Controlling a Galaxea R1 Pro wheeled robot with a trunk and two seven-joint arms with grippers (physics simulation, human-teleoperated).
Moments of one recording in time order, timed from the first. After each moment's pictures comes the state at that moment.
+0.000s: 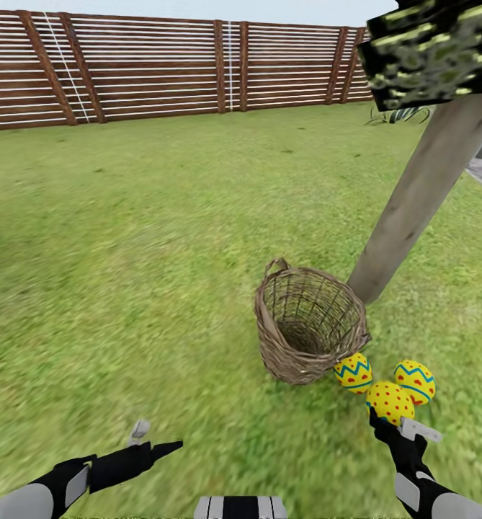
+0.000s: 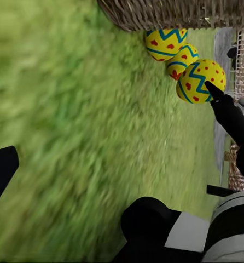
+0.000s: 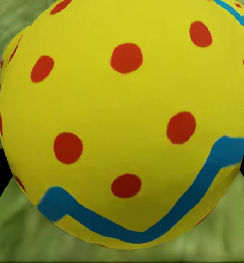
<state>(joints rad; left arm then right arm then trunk) -0.67 0.20 0.49 -0.02 -0.23 0.18 -1.23 -0.65 -0.21 -0.12 0.00 -0.35 -0.62 0.06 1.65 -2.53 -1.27</state>
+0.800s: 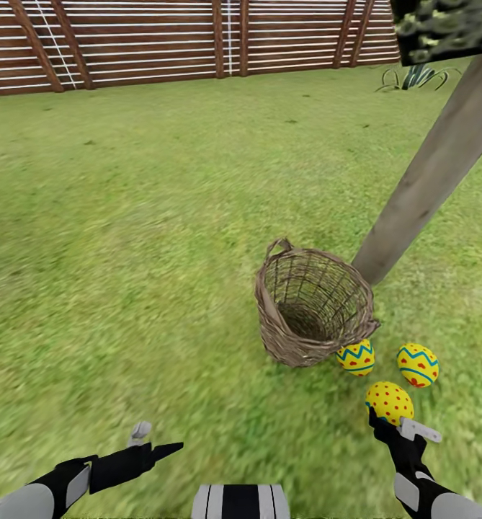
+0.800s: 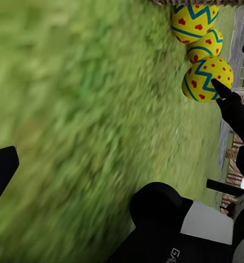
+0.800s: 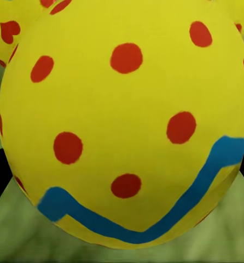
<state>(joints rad) -0.67 0.20 0.49 -0.02 -0.24 0.18 -1.20 -0.65 -0.21 -0.12 0.00 -0.35 -0.62 0.06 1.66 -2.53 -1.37</state>
